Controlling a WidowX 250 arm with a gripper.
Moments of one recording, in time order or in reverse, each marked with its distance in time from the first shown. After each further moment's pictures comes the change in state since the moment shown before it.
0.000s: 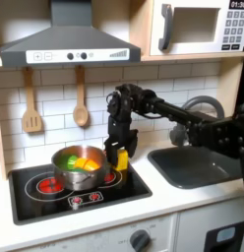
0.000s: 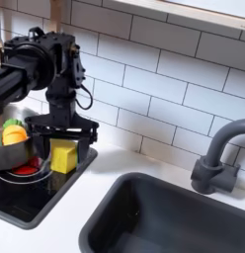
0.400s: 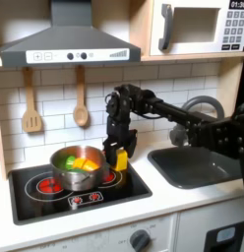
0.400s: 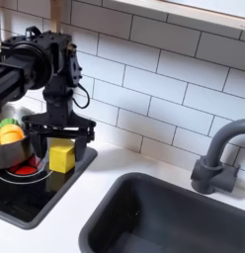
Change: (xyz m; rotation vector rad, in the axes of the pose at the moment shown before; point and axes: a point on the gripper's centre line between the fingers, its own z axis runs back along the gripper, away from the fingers) arm 0.001 0.003 -0.002 -0.001 -0.002 0.005
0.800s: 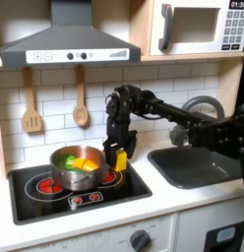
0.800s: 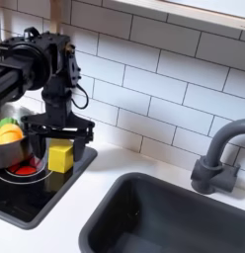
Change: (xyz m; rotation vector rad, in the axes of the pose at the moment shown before) arm -0.001 0.000 -0.002 -0.003 -0.001 0.001
